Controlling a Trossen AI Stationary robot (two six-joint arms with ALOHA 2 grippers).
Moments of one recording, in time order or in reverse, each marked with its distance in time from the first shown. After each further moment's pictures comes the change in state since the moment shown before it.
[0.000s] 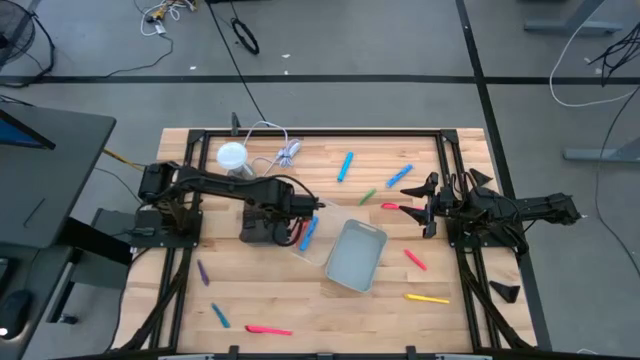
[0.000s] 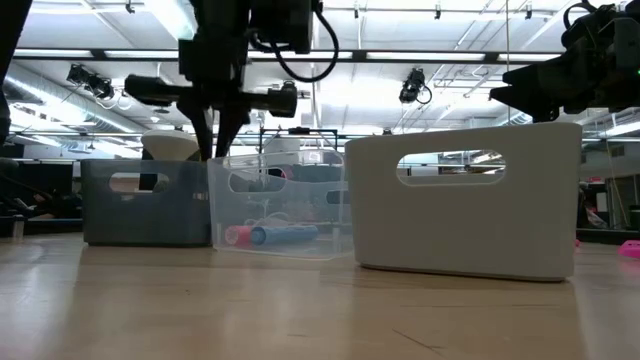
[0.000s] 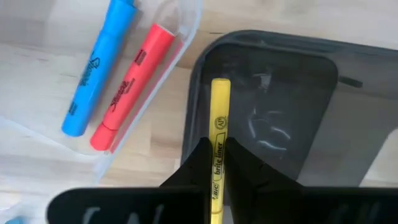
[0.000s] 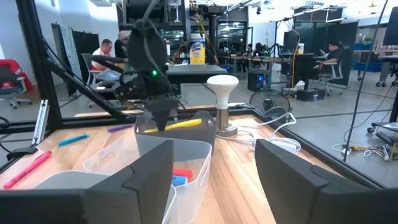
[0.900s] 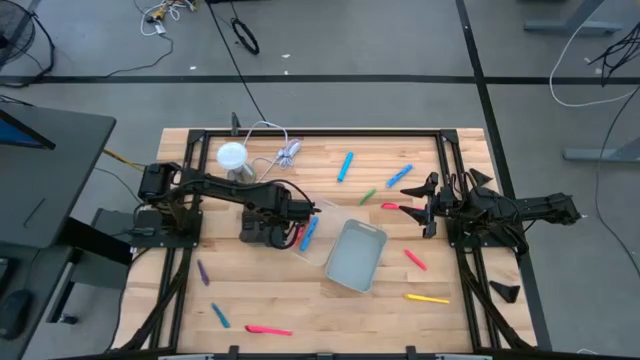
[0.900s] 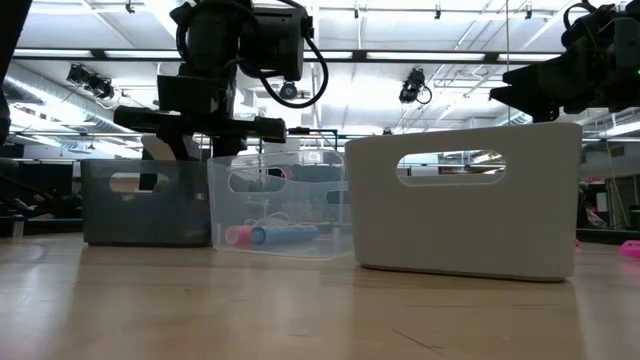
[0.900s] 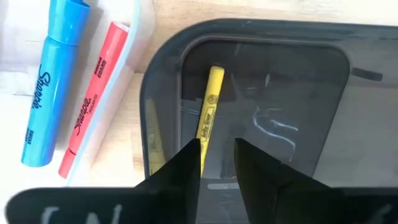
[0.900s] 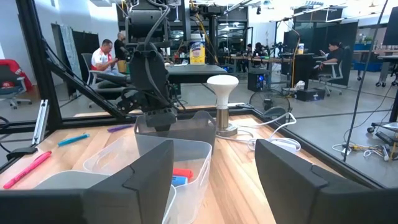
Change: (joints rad) left arm 0.000 0.000 -0.123 0.113 -0.017 0.077; right arm 0.000 0.000 0.000 0.000 0.000 0.000
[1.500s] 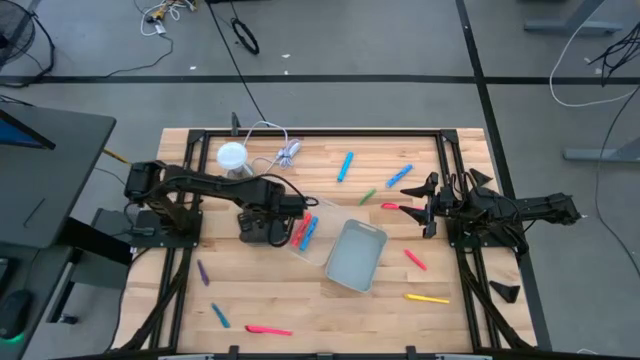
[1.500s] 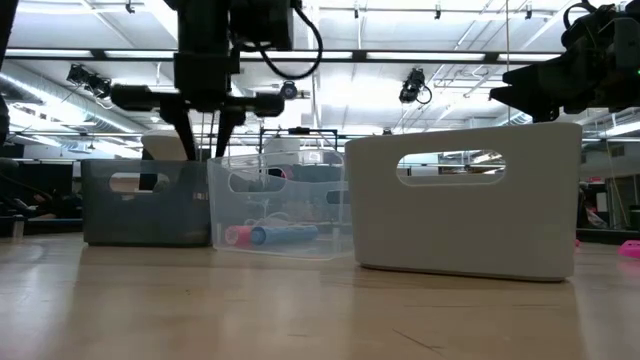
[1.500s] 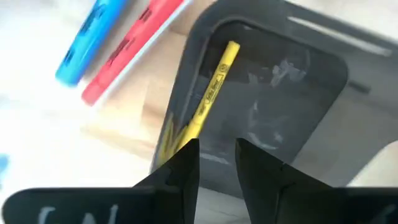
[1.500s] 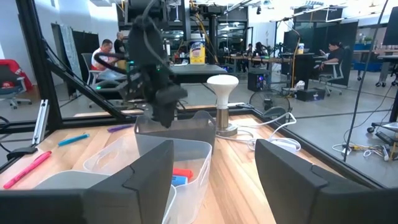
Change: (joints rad) left arm 0.000 -0.113 0.000 -0.031 -0.063 -0.281; right arm 0.000 0.000 0.000 0.000 0.000 0.000
